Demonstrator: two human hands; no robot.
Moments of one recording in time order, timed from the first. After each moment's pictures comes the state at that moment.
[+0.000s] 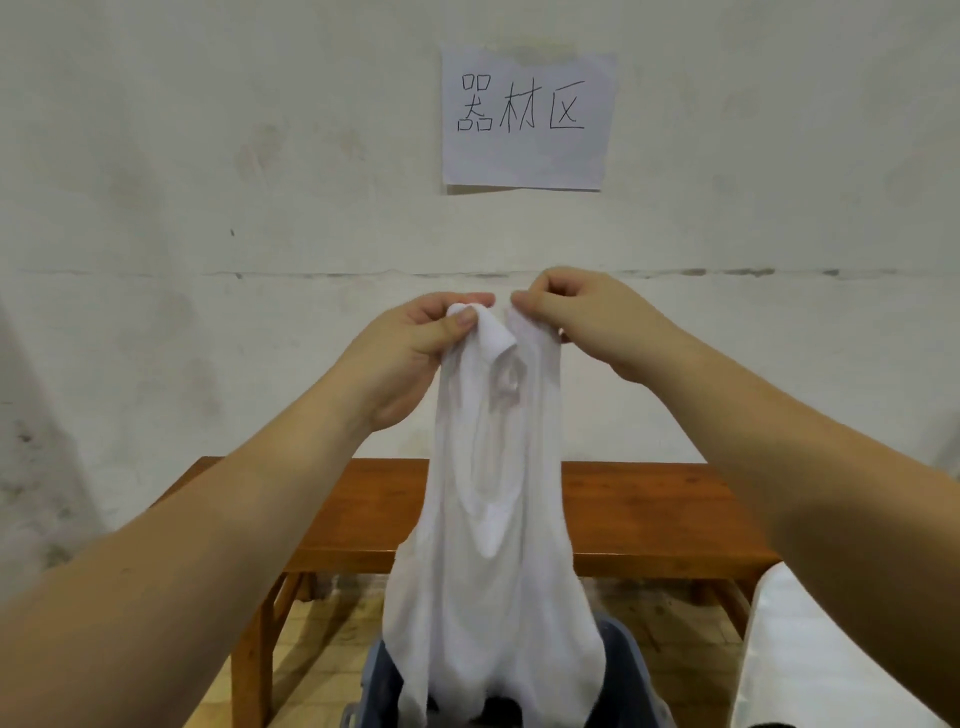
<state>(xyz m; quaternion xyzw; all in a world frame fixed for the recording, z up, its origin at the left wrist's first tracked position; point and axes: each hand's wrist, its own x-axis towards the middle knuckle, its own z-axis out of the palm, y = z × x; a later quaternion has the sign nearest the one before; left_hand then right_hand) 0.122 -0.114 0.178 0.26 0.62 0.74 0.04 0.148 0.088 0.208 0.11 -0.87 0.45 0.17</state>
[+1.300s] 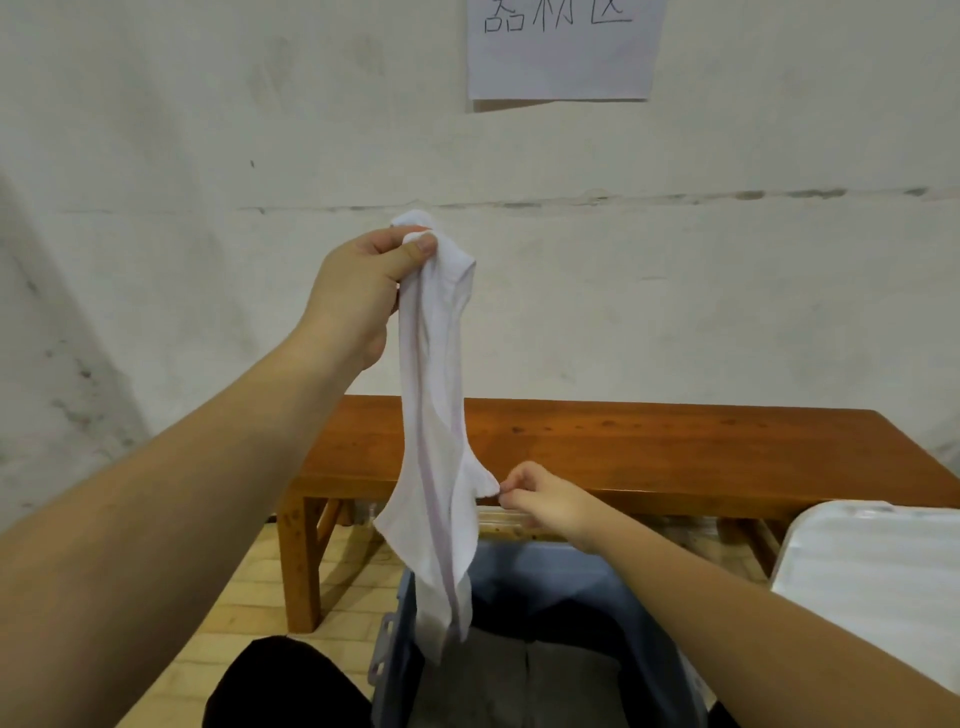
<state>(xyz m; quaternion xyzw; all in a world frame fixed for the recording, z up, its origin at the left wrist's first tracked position) 0.109 -0.151 0.161 0.14 0.67 0.72 -0.11 0.144 0.052 -0.049 0.01 -0.86 0.48 -0.17</state>
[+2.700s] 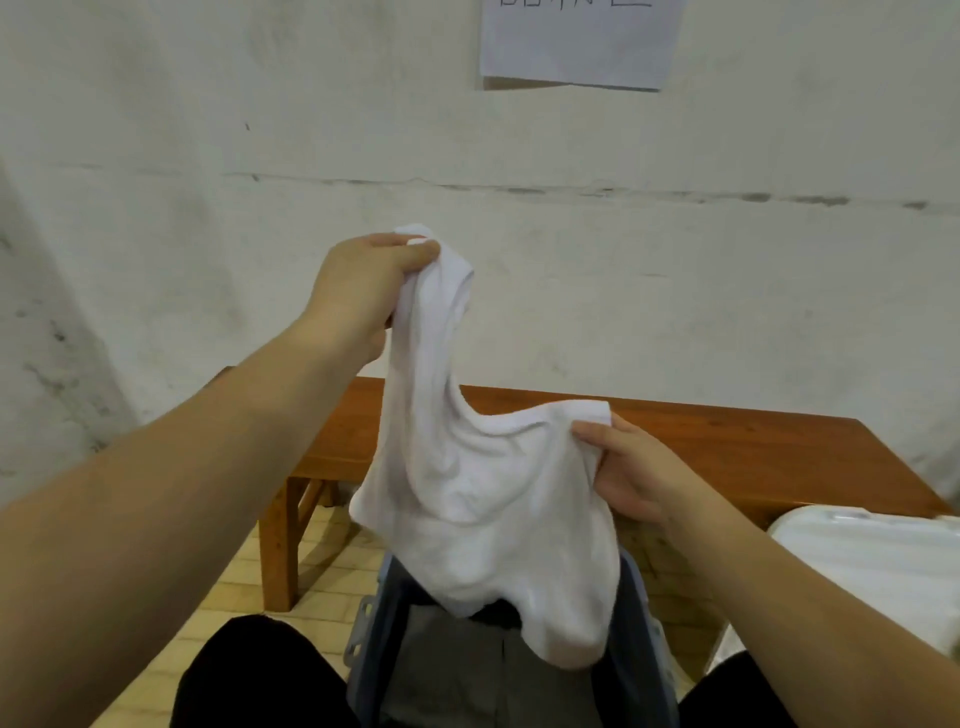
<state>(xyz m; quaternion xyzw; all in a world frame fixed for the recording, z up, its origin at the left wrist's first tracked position) 0.116 -0.148 0.150 0.06 0.68 0.72 -0.10 0.175 0.107 0.010 0.01 -0.55 0.83 -0.12</state>
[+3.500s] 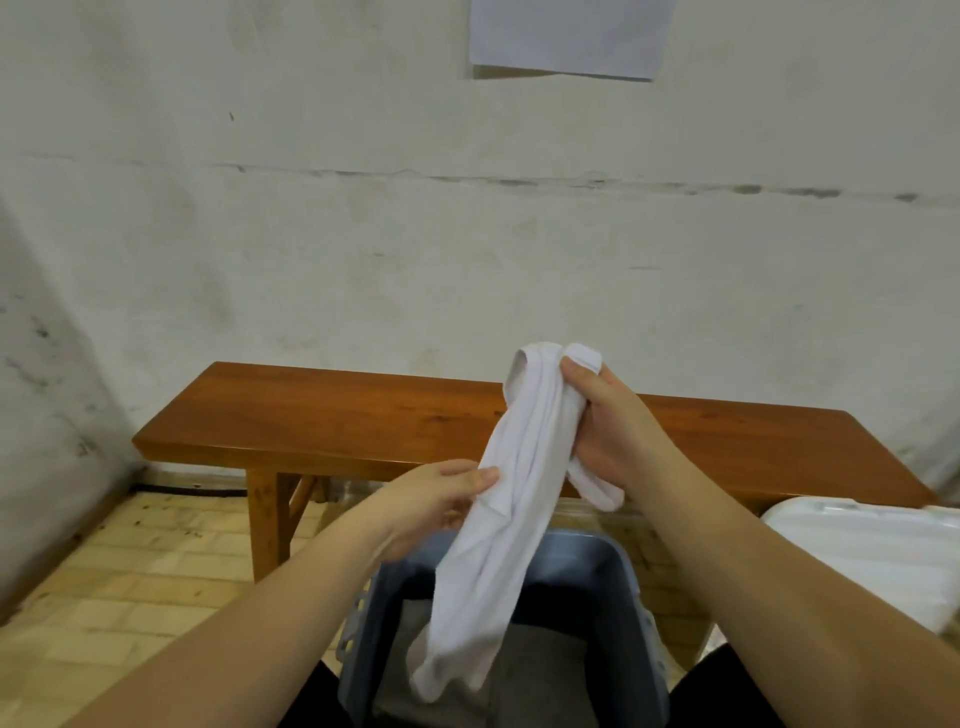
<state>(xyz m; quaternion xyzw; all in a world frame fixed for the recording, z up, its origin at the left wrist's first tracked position) 0.160 -0.128 -0.016 0.11 0.72 0.61 0.30 0.153 0.091 0.027 0.01 -0.56 0.83 -0.03</state>
